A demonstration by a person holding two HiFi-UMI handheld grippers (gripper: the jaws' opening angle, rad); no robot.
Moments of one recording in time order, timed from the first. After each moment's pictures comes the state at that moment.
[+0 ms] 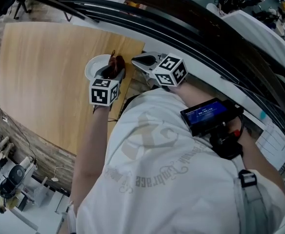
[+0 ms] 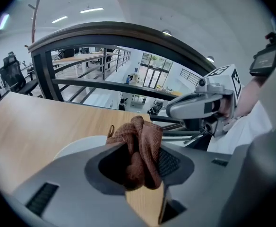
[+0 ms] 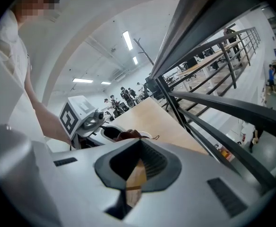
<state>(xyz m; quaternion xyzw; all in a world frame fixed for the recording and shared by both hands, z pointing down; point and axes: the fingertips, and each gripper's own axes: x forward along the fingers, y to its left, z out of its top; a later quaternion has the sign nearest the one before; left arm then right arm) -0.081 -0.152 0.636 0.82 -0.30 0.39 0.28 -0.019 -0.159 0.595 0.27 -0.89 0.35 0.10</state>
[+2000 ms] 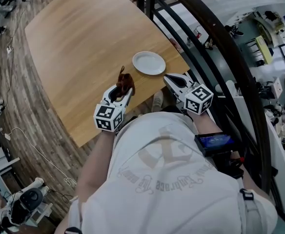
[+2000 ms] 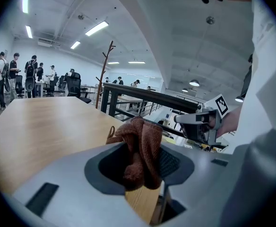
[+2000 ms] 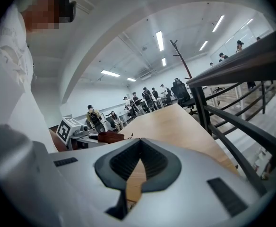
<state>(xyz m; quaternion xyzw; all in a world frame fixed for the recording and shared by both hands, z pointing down) -0.271 -0.026 0.538 0.78 -0.56 0.11 0.25 -0.136 -0.102 0.503 0.16 -0.96 0.23 0.10</state>
